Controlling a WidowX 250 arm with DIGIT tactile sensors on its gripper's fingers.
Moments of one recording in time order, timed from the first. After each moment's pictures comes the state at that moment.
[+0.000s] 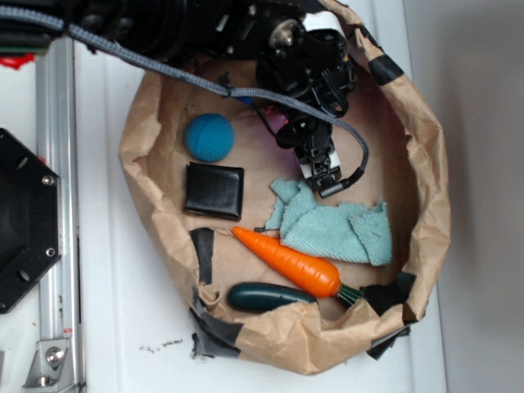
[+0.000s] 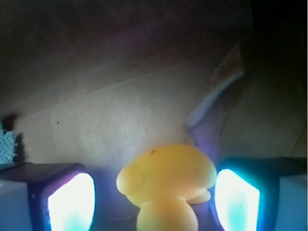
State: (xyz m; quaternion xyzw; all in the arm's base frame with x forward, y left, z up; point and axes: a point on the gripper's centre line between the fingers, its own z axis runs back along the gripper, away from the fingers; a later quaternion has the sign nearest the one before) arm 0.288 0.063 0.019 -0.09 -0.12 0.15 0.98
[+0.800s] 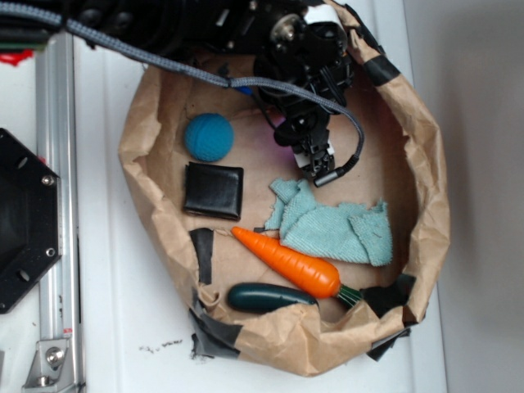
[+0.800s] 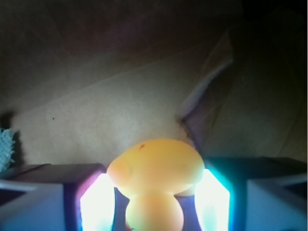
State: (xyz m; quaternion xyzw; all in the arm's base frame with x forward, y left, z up) arm 0.290 0.064 0.028 -0.09 -0.11 0.16 0.98
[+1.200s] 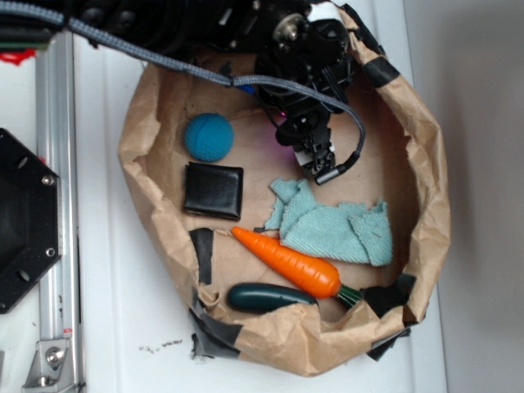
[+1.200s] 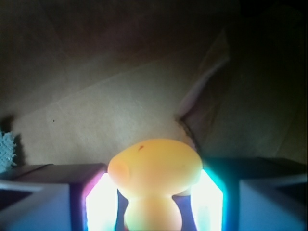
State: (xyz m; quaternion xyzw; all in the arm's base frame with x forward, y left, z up) arm 0.289 0.066 0.029 -0.08 -0.10 0.18 0.98
